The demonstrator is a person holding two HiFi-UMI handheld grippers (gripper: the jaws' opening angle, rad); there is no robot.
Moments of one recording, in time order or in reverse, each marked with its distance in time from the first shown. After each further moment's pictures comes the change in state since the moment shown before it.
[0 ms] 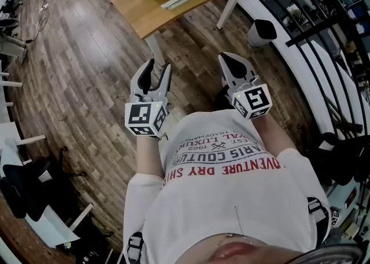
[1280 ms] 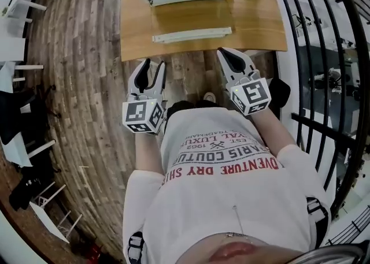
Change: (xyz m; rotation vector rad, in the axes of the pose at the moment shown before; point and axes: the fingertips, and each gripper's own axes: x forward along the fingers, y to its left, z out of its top) left arm 0.230 0.047 0.022 -0.134 0.032 0.589; right arm 0.225 -0.238 -0.001 -0.009 0.084 0.553
